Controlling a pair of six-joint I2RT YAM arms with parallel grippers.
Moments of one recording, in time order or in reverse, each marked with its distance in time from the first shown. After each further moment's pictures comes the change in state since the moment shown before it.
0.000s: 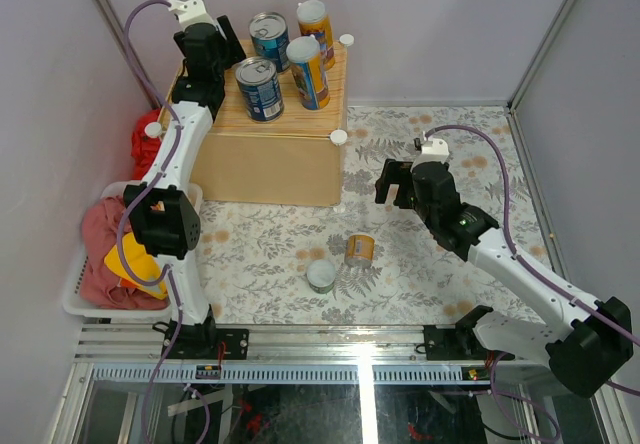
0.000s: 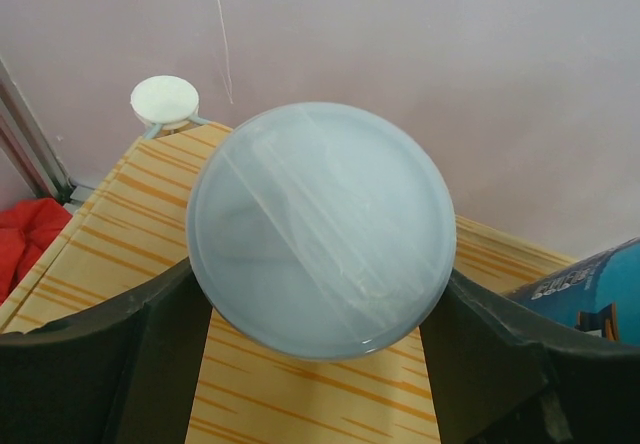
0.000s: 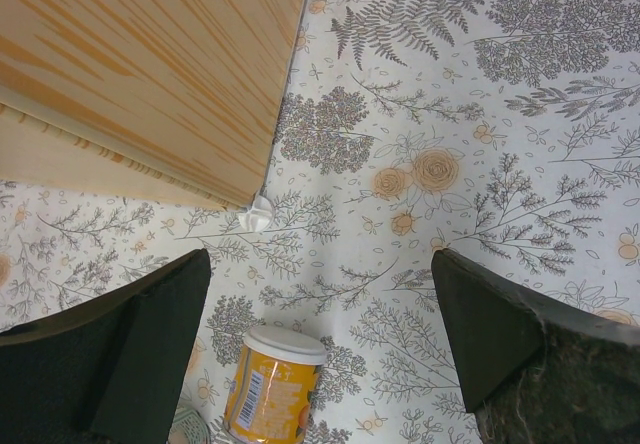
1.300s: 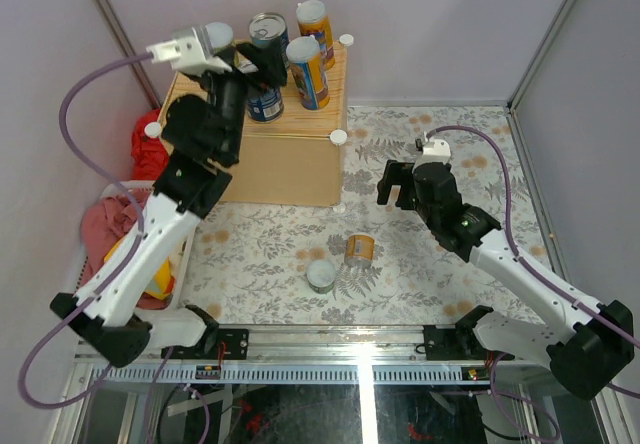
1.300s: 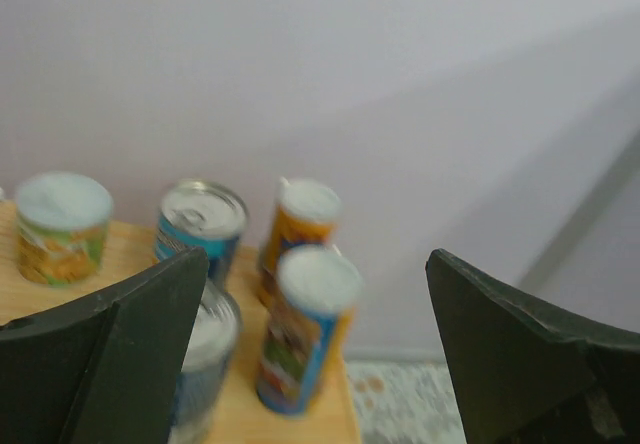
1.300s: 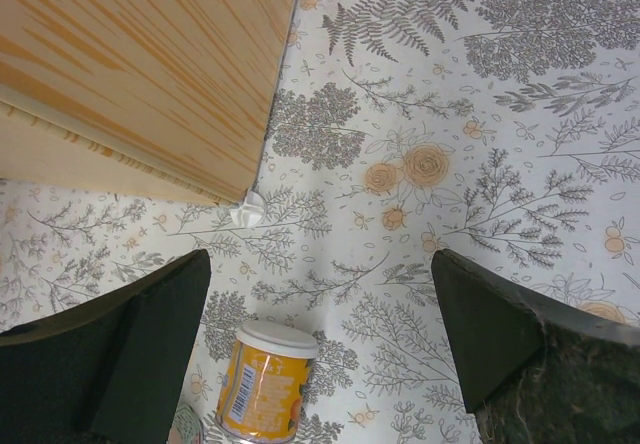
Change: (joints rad) left arm -0.431 -0.616 -0.399 0.314 -0.187 0.046; right arm -0.003 -0.010 0.000 -0.016 0.003 -0.005
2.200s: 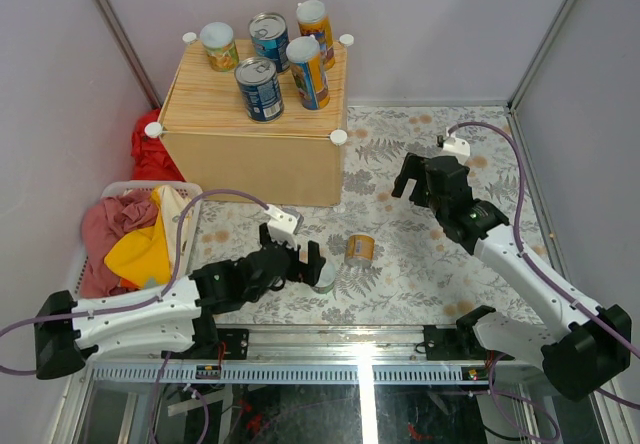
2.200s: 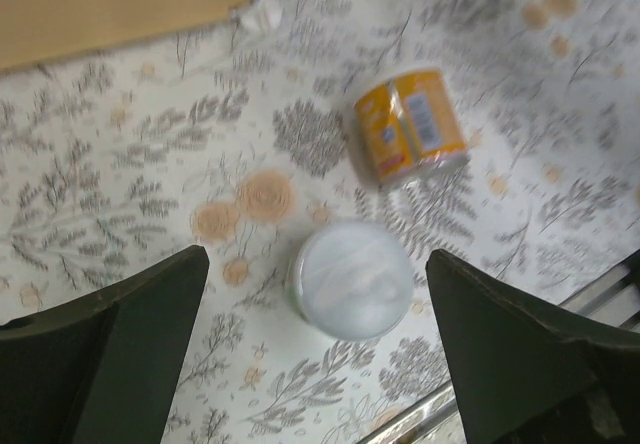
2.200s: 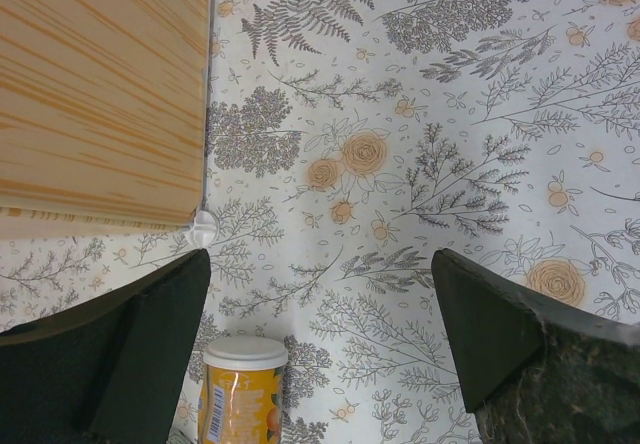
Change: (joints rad) left arm -0.665 -0.469 -1.037 -0.344 -0.031 -0.282; right arm -0.117 0.005 0.019 -0.101 0.017 0.088
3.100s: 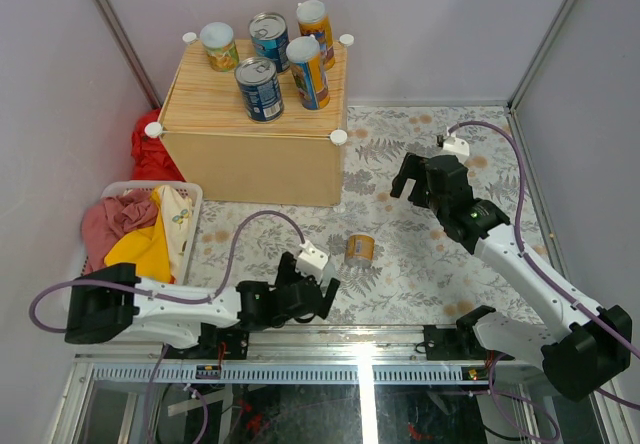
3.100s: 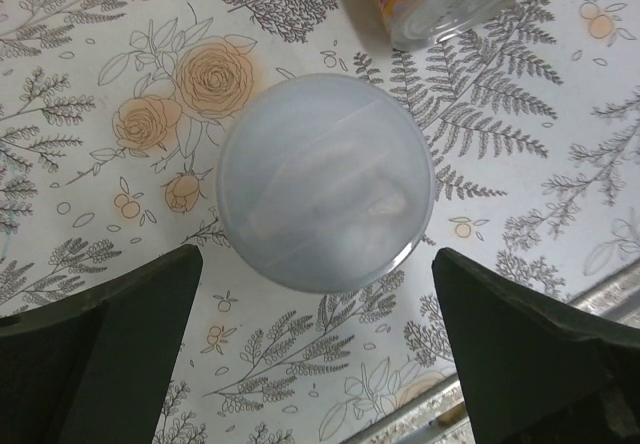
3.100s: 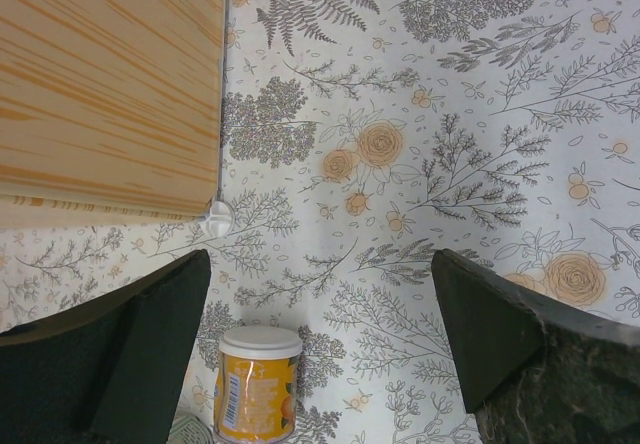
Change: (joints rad) left arm -0.210 0.296 -0.125 0.108 -0.087 -0.106; right arm -0.001 0.000 0.014 -0.018 -0.034 0.024
